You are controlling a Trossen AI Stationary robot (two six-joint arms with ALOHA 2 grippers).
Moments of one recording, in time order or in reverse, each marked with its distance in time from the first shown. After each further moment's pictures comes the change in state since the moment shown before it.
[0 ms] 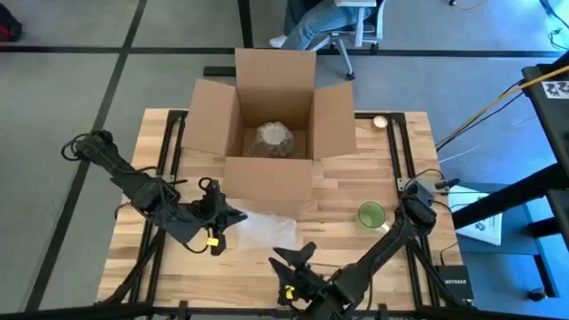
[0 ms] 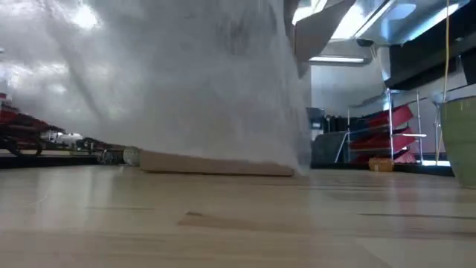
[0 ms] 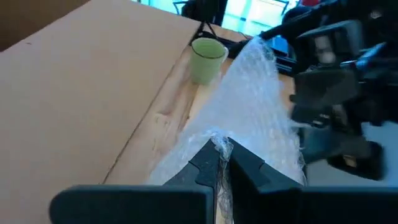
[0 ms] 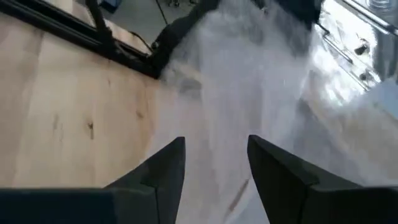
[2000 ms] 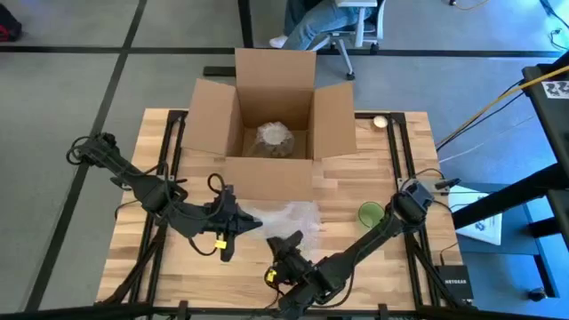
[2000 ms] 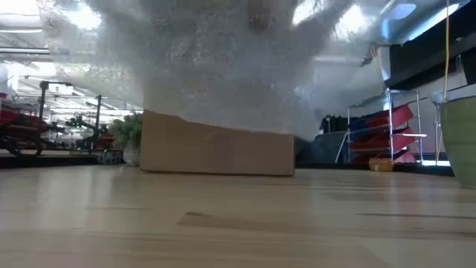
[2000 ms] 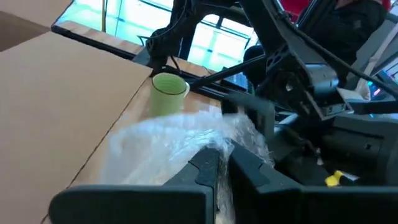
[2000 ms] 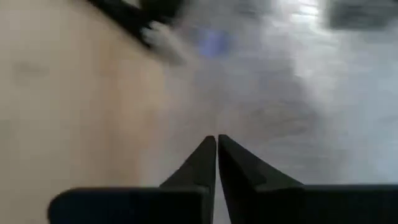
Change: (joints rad) left arm 0.028 0.042 0.000 0.285 0.079 0.107; right arm -0.076 0.040 -0.001 -0.042 -0.075 -0.148
